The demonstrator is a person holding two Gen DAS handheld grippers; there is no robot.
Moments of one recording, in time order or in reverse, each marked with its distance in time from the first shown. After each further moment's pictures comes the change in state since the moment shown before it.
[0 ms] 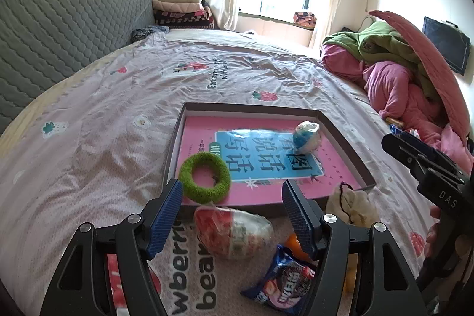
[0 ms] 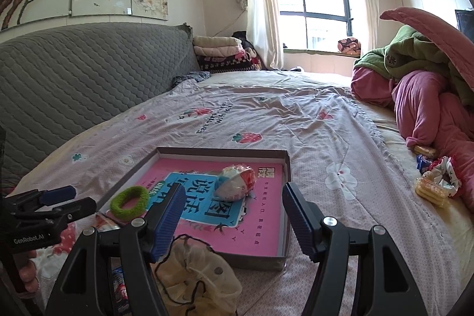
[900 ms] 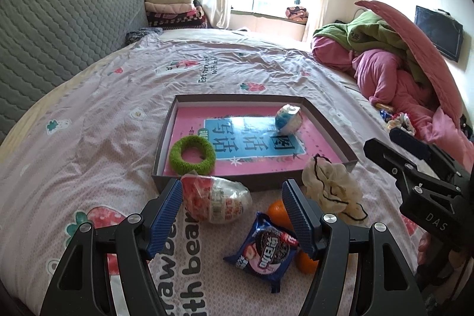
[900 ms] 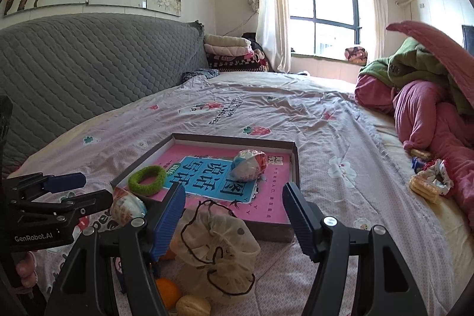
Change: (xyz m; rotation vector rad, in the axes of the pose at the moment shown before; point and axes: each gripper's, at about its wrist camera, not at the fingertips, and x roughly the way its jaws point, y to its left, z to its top) left arm -0.030 -0.021 -0.024 0.051 0.012 -0.005; right arm -0.034 0.027 -0.026 -0.076 -0.009 -0.005
